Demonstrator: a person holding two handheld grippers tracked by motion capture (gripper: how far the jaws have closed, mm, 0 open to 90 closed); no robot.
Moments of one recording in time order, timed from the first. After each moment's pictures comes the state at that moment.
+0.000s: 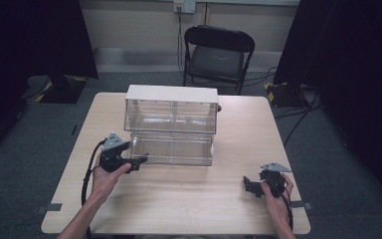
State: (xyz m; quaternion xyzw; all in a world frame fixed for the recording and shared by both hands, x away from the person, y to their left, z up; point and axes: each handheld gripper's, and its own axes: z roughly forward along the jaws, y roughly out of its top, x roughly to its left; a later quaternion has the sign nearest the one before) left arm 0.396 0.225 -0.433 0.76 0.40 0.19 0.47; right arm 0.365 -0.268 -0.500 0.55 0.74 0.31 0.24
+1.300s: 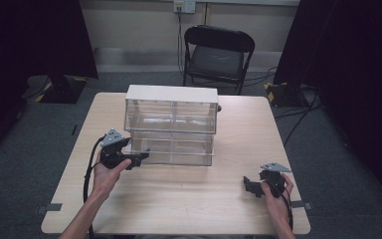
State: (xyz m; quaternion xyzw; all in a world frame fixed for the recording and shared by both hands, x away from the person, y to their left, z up) left arm 0.399 0.222 -0.421 0.74 0.41 0.19 0.49; right arm 0.365 -0.268 -0.500 0.55 0.74 0.31 0.24
